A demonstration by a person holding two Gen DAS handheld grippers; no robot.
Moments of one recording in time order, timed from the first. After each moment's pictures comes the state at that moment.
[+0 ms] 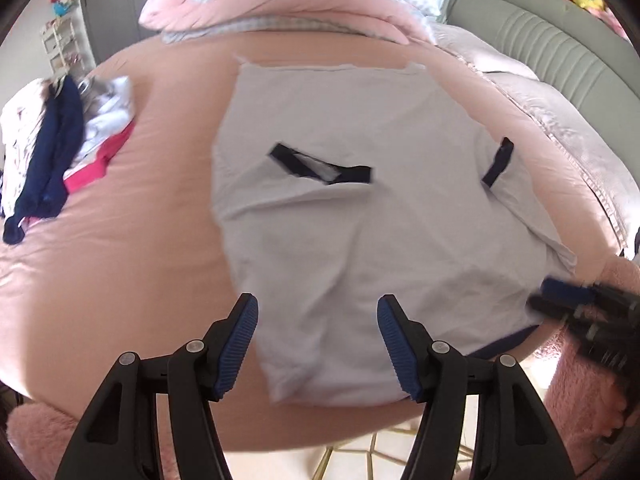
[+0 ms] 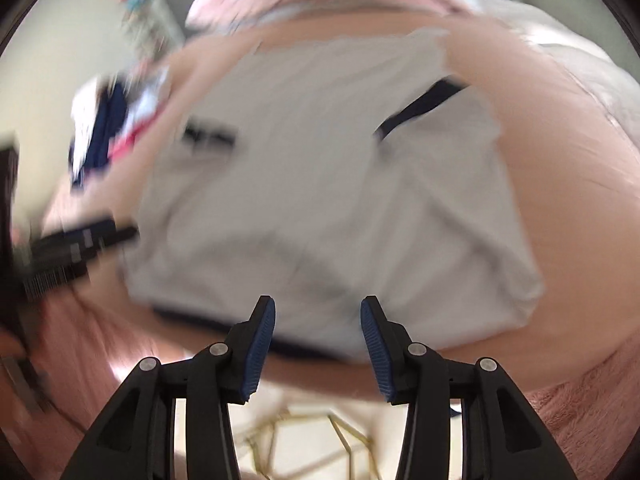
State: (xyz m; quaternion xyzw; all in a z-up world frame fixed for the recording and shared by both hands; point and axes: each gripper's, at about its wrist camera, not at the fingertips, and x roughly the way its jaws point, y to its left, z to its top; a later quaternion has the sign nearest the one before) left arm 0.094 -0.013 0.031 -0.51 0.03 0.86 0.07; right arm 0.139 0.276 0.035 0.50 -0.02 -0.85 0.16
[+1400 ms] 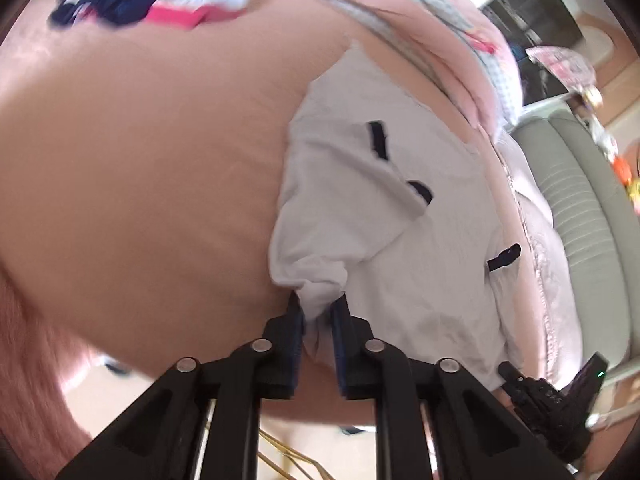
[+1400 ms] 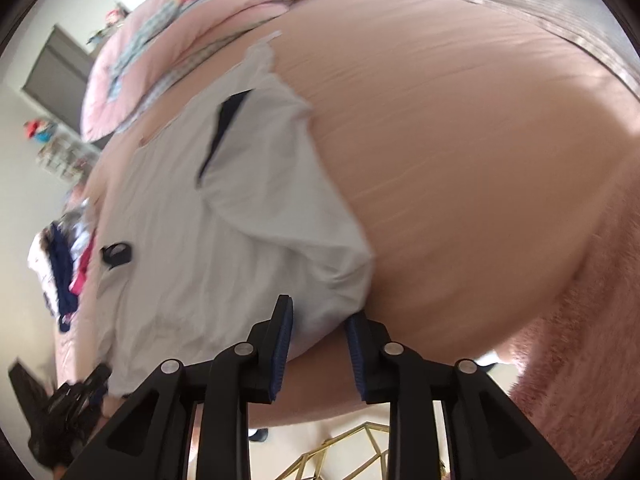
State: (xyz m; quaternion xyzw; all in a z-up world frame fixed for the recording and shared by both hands) left arm 0.136 -0.095 0.015 -0.47 -0.30 0.83 0.01; right arm 0.103 0.322 -0.017 0.53 -0.22 -0.82 0.06
